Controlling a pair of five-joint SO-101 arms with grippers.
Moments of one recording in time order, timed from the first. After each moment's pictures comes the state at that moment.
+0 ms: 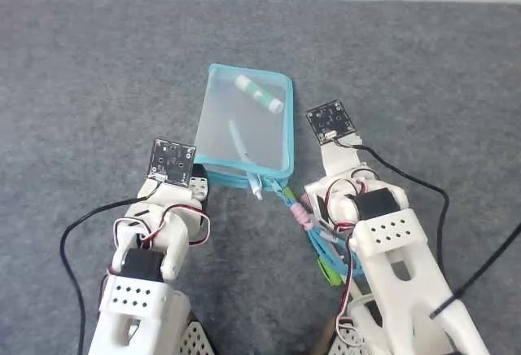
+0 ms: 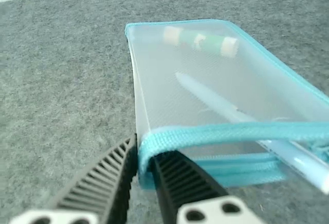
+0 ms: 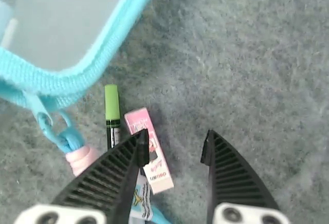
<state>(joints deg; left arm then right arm) 1.3 -73.8 88.4 32.8 -1.3 -19.5 -39.7 57.8 52.3 5.5</state>
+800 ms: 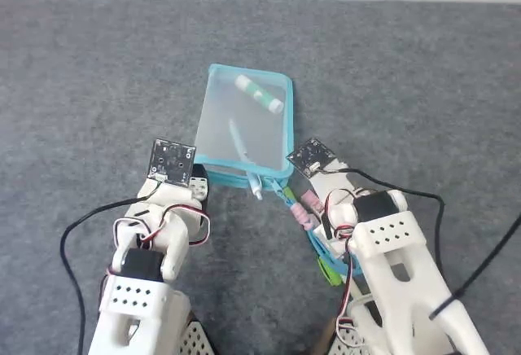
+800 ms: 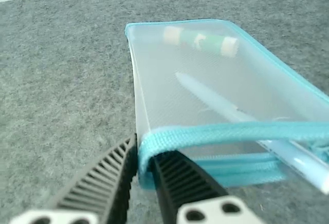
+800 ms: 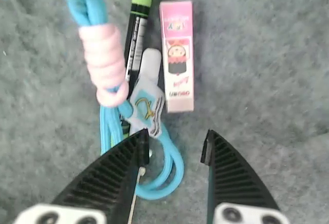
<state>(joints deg) 1.3 -73.8 88.4 32.8 -1.3 -19.5 -39.7 59.9 67.9 21.6</state>
